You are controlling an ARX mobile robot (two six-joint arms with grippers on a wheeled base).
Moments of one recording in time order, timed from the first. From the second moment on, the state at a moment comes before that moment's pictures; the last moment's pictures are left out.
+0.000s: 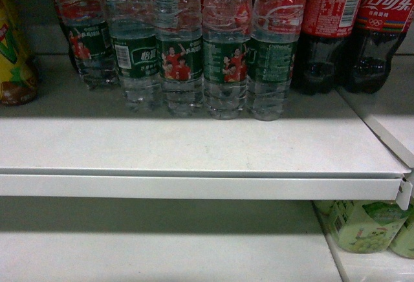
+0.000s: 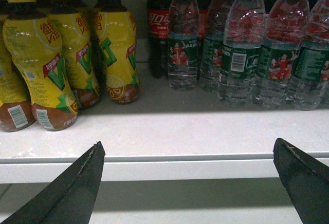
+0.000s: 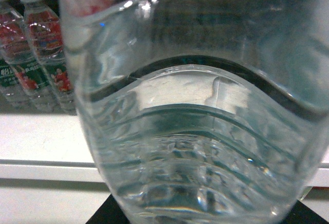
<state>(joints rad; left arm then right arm) 0.00 0.01 0.01 0.00 0.00 0.00 -0.04 0.44 0.33 -0.02 -0.13 0.03</state>
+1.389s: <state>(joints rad) 0.00 0.01 0.01 0.00 0.00 0.00 -0.07 0.40 0.32 -0.05 -0.18 0.03</state>
